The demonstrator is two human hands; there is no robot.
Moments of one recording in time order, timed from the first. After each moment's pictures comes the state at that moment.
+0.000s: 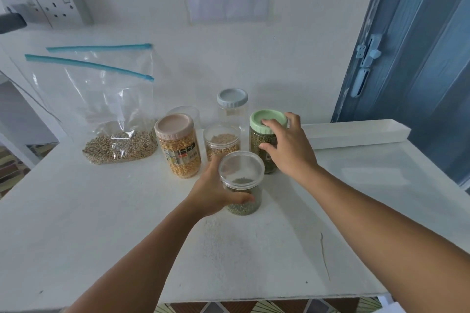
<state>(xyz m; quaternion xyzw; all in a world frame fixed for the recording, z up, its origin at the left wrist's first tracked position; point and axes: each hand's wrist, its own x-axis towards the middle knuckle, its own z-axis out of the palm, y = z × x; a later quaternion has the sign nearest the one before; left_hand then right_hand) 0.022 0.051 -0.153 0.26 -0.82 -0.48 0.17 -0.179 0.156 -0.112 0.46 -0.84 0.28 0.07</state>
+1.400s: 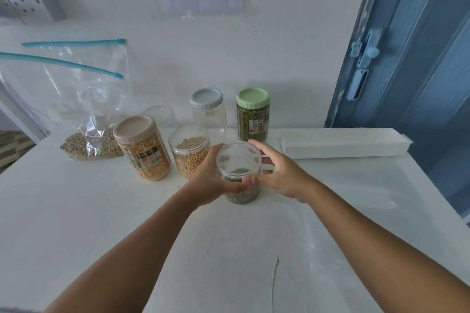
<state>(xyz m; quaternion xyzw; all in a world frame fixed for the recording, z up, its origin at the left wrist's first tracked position) -0.082 0.069 -0.156 0.32 -0.80 -0.48 0.16 -0.267 0.200 -0.150 0.51 -0.65 0.44 -0.36</state>
